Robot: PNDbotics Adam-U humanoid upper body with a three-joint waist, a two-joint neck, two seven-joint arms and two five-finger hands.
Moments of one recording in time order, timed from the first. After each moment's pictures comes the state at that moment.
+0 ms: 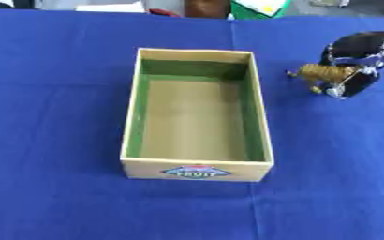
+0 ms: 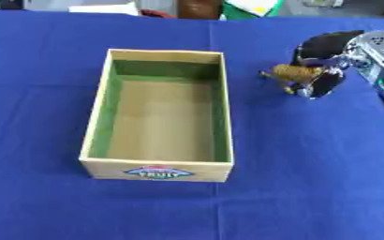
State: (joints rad) left arm -0.24 0.27 0.09 -1.98 -0.26 -0.16 0.58; right arm -0.72 -0.97 0.31 -1.17 0.90 -0.42 0.46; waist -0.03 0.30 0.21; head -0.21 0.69
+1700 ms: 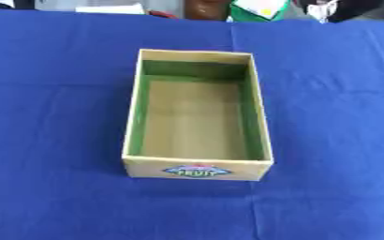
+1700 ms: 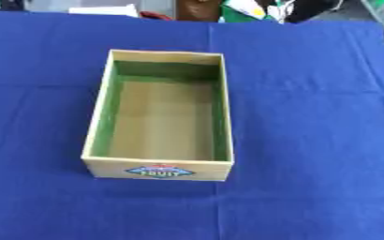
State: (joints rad) left arm -0.24 0.27 0.09 -1.98 -0.26 -0.16 0.57; right arm -0.94 -0.97 0.28 -1.50 0.81 -0.32 0.38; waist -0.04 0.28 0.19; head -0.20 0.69
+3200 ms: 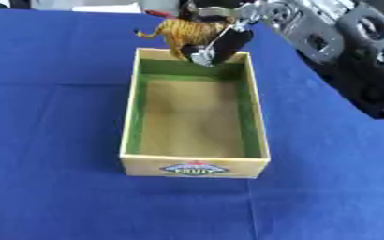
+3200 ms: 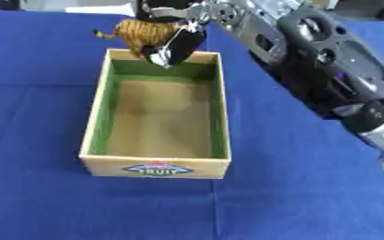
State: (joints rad) left arm -0.24 0.27 0.08 -1.98 -0.25 -0.16 0.55; right arm -1.11 -0.65 0.58 -1.44 0.73 -0.23 0.56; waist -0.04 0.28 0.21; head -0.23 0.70
